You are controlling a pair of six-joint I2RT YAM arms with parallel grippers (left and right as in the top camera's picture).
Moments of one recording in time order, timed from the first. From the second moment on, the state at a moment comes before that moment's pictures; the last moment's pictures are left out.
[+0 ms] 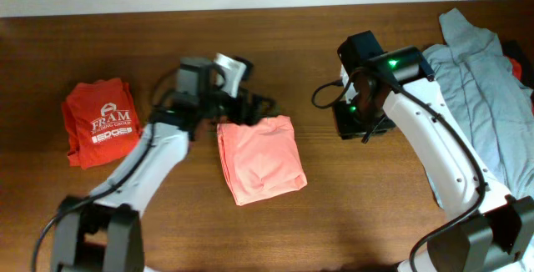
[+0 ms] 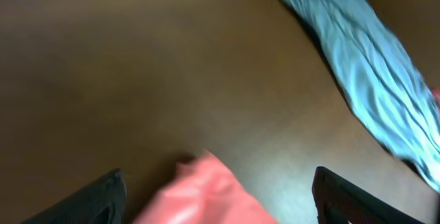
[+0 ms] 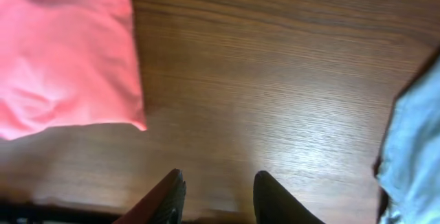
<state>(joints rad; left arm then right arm) -0.26 1.66 1.09 -0.15 0.61 -0.07 0.30 1.69 1.63 -1.45 -0.05 0.20</state>
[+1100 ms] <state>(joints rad) -0.22 1.93 1.14 -0.62 0.61 -0.05 0.51 1.83 1.03 -0.72 -0.40 0.31</state>
